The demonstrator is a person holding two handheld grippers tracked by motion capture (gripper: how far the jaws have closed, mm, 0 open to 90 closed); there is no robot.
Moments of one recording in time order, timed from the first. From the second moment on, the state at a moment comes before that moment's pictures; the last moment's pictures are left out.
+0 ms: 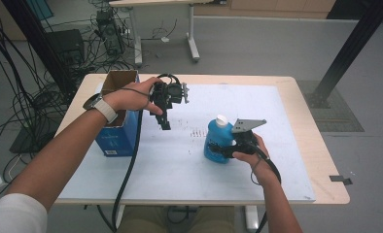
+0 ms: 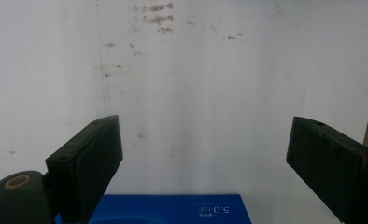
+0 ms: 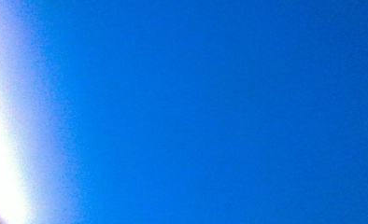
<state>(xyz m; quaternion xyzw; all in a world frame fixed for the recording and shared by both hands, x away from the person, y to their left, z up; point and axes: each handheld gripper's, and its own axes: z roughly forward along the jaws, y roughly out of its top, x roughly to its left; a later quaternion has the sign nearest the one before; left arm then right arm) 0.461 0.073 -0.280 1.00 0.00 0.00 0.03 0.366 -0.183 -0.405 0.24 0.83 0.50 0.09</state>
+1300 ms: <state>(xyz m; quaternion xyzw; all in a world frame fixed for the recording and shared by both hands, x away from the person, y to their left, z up) 0.461 0.074 -0.280 1.00 0.01 0.00 0.03 0.366 -0.183 -0.406 0.24 0.83 0.50 0.09</state>
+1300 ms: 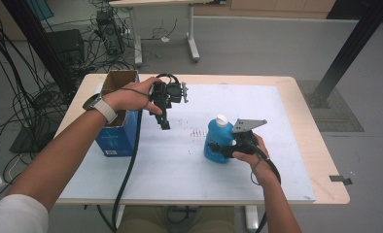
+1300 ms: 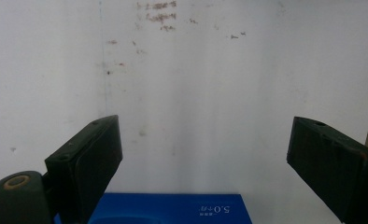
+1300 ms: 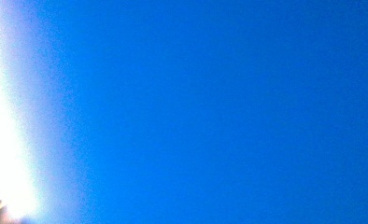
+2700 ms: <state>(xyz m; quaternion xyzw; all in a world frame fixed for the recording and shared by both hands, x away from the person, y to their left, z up) 0.462 0.073 -0.280 1.00 0.01 0.00 0.03 0.366 -0.184 -0.407 0.24 0.82 0.51 0.09</state>
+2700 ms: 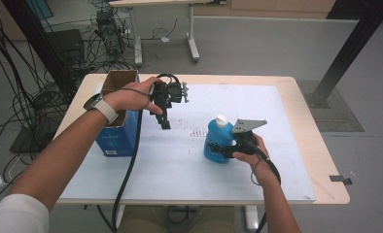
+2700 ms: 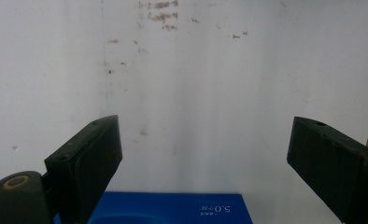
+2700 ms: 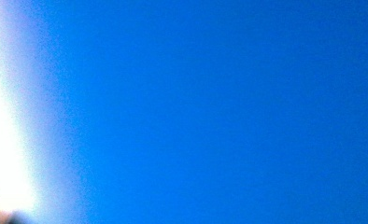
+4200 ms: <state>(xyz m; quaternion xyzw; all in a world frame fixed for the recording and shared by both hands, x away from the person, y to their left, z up) 0.437 0.079 -0.247 1.00 0.01 0.00 0.01 0.363 -0.187 -0.364 0.19 0.84 0.50 0.01</state>
